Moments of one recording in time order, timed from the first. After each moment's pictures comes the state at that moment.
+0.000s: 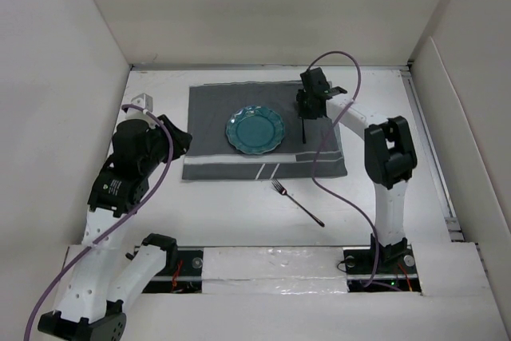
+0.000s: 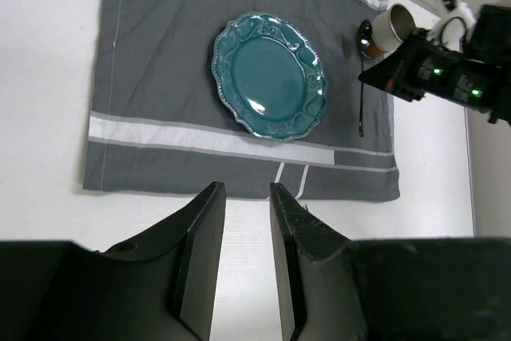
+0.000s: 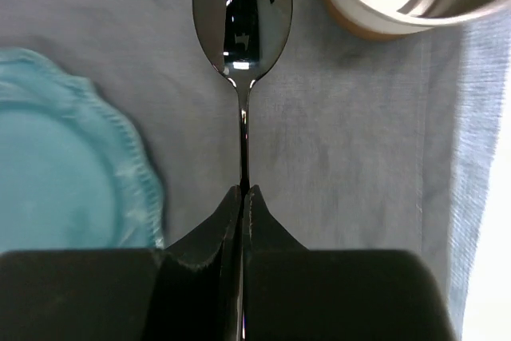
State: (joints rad) left arm -0.24 0.76 1.05 -0.73 0.00 -0.59; right arm 0.39 2.05 1.62 -0.44 0.16 0.38
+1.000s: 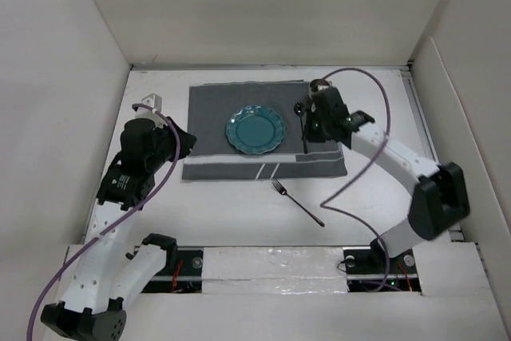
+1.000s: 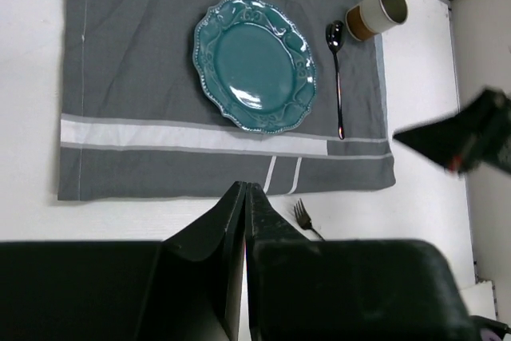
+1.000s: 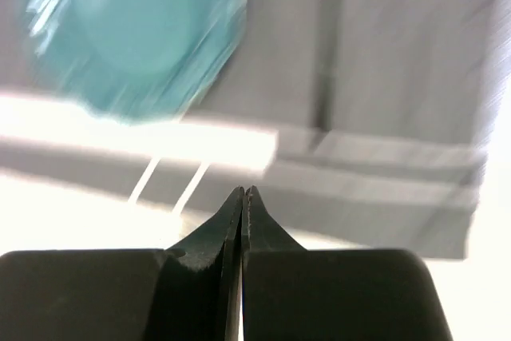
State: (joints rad) left arm -0.24 0.78 0.98 -0.63 0.07 -0.59; right arm 0.48 1.61 1.28 -0.52 0.05 0.45
